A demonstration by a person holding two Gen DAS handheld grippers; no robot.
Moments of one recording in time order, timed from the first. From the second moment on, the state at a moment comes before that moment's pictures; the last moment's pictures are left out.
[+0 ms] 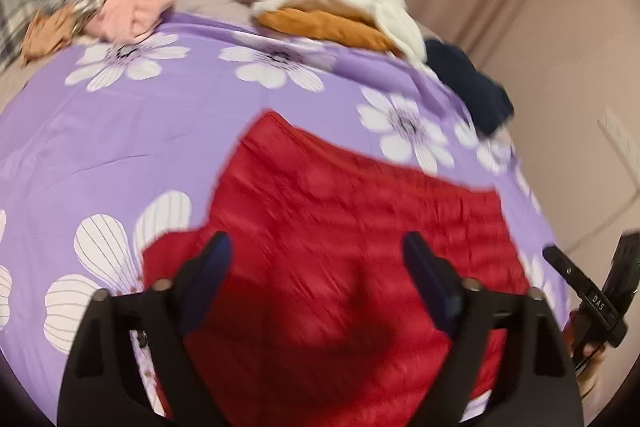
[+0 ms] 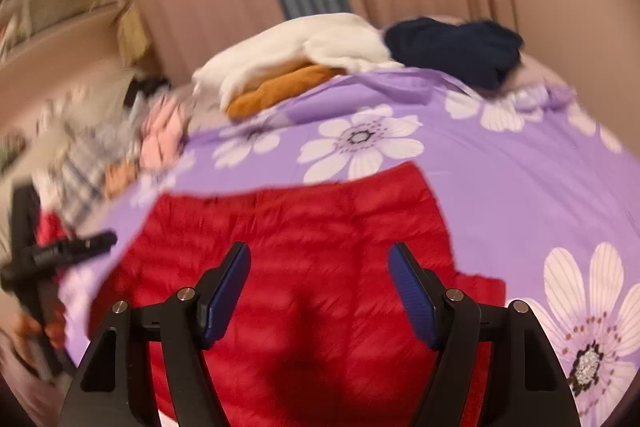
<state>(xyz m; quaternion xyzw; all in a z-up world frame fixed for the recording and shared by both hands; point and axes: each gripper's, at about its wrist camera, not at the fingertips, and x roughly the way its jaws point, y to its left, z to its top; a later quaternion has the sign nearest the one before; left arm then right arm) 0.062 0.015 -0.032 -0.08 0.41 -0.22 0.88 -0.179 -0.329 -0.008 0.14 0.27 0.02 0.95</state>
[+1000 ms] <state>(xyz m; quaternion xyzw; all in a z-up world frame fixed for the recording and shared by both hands) -0.007 0.026 -0.073 0.01 0.39 -0.21 0.90 -0.229 -0.321 -0.039 0.10 0.27 0.01 0.96</state>
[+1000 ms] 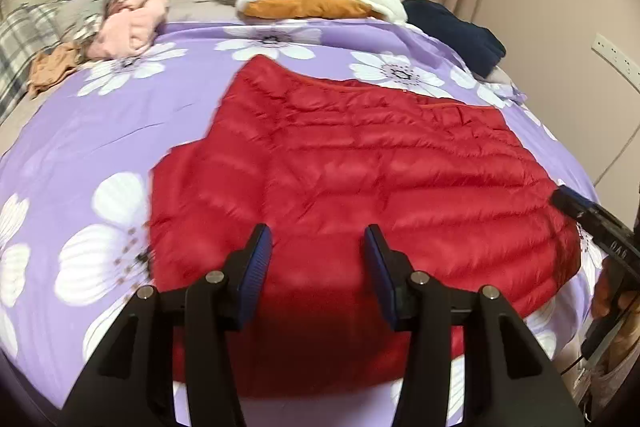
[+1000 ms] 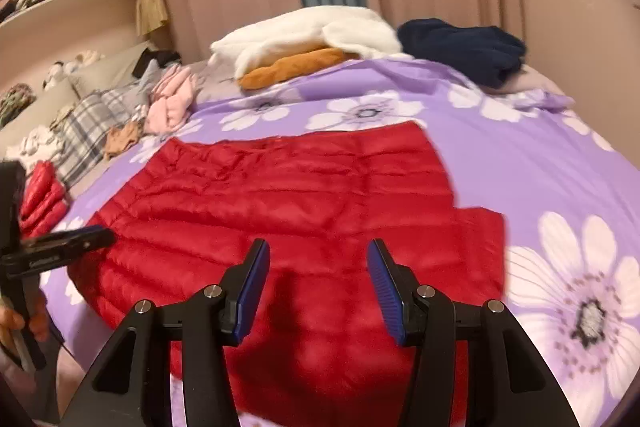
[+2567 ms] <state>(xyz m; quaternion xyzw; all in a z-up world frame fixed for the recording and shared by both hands) 0.017 0.111 -0.135 -0.36 0.47 -0.20 0.78 -0.172 -0.218 -0.058 0.10 0.30 0.07 0.95</state>
